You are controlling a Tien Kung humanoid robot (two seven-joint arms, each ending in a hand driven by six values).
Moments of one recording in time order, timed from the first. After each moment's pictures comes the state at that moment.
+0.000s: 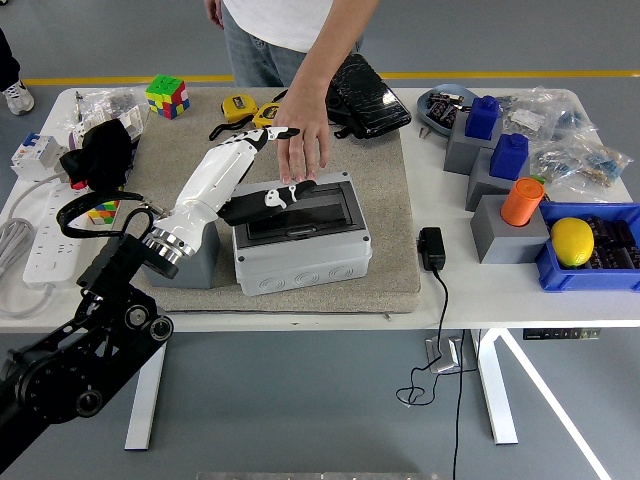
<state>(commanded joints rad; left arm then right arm) -0.39 0.19 -1.02 -1.34 1.84 0.30 -0.13 0.13 -0.13 1.74 0.18 -1.44 -0.18 -0.12</state>
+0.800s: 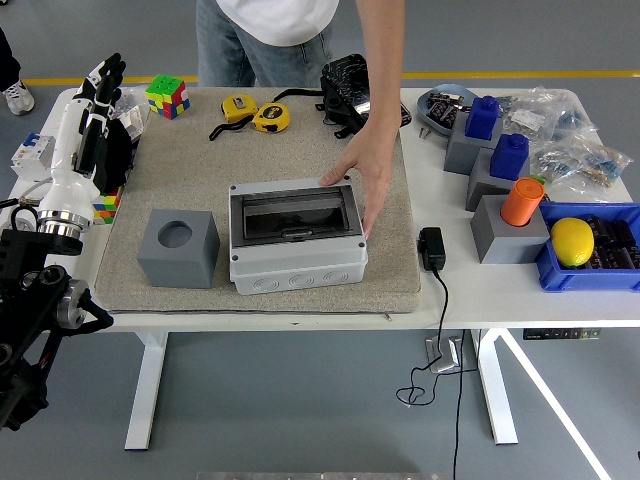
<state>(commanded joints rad) -0.30 0.19 -1.35 -1.23 1.14 0.16 -0.36 0.13 -0.12 1.75 0.18 -1.44 -0.18 -0.11</state>
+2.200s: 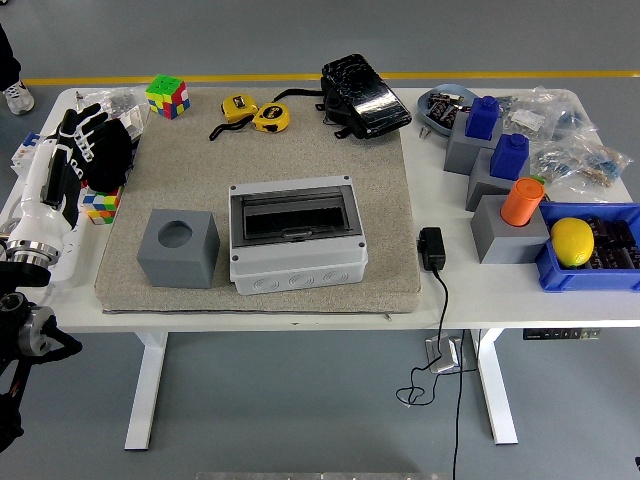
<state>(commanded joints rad) -0.21 0.21 -1.46 -1.23 1.13 0.06 -0.25 0.12 -0.12 1.75 0.18 -1.46 -0.17 -0.11</state>
